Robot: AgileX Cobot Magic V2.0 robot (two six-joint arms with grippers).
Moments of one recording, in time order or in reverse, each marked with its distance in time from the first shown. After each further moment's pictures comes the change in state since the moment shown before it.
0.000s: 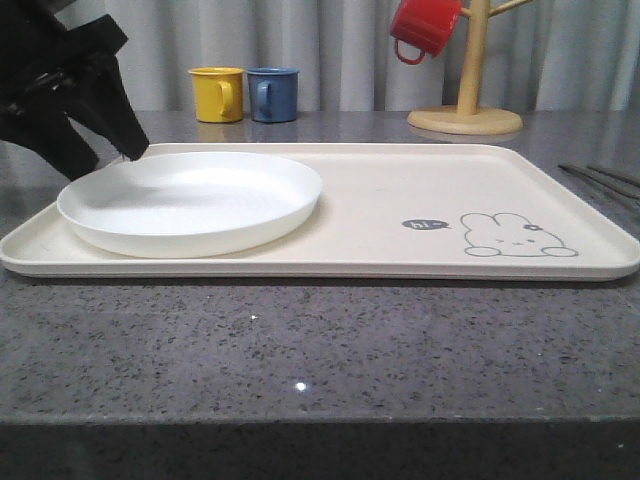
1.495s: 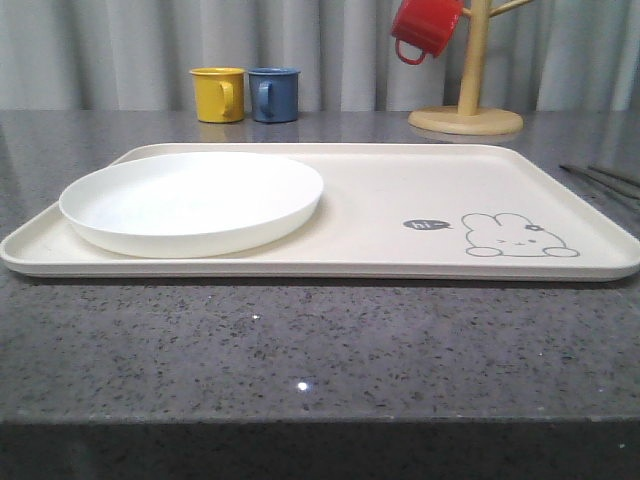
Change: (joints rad) left arm -0.495 -1.016 0.438 0.629 0.089 -0.496; right arm 0.072 0.289 -0.270 0.016 0.286 -0.004
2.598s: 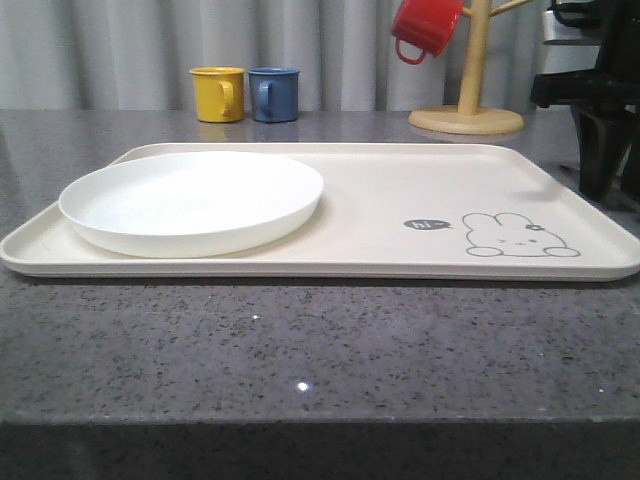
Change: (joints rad) left arm 0.000 0.000 0.000 0.000 0.000 0.000; right arm -0.014 0.830 -0.495 -0.045 0.107 0.045
